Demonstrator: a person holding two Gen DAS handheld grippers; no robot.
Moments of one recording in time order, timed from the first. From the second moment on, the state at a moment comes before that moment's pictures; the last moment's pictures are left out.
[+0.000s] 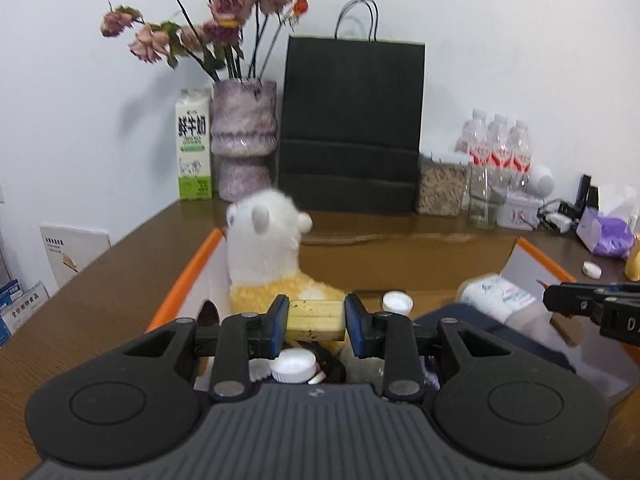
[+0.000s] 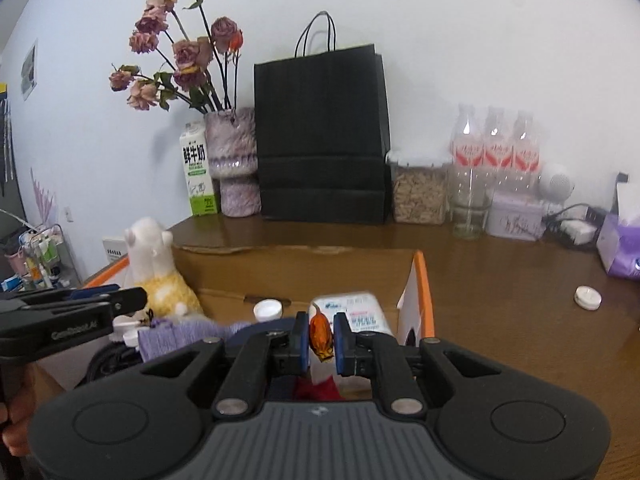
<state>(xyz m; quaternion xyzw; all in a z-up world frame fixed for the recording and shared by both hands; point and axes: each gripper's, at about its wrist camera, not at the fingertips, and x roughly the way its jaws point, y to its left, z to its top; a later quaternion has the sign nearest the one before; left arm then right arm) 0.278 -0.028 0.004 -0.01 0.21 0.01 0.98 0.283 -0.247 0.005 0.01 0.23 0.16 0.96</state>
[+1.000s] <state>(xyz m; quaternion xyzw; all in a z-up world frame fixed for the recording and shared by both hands) 0.261 -0.035 -0.003 0.00 0.17 0.02 0.98 0.265 -0.245 0.005 0.03 0.20 0.18 0.96</state>
